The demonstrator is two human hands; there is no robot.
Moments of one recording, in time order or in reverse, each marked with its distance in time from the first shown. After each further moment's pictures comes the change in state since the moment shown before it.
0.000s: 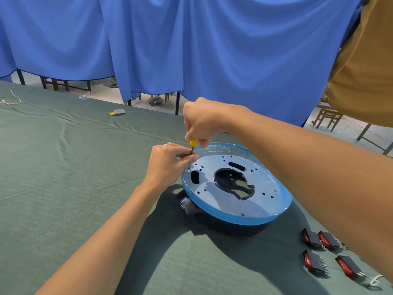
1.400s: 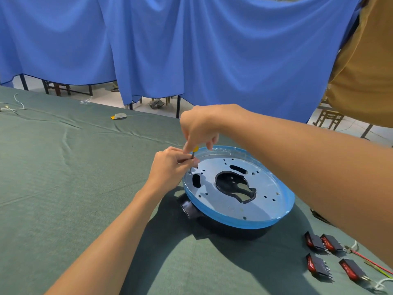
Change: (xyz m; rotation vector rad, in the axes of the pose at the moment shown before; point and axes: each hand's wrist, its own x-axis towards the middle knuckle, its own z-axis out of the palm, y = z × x) left_hand -0.002 0.005 -0.003 -0.028 -0.066 -0.073; right_hand 0.006 -0.009 -0.004 -0.059 -0.134 0.045
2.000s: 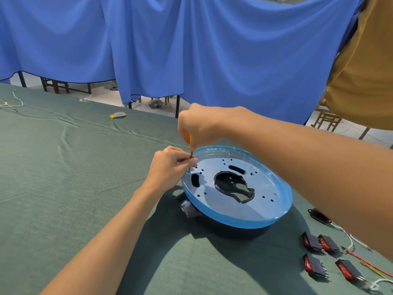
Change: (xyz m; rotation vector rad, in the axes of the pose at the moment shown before) left_hand 0.001 0.000 0.000 0.009 -0.006 0.008; right_hand -0.007 0.002 0.004 -0.069 0.146 -0.083
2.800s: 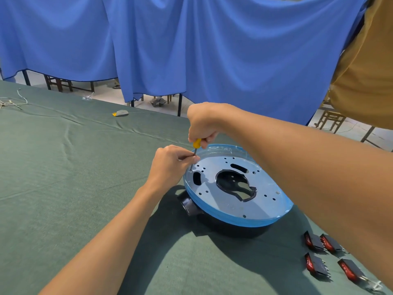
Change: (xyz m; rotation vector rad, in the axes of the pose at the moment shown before) left_hand 0.000 -0.004 0.005 0.063 0.081 0.072; right_hand 0.018 0.003 0.003 0.226 -0.143 0.211
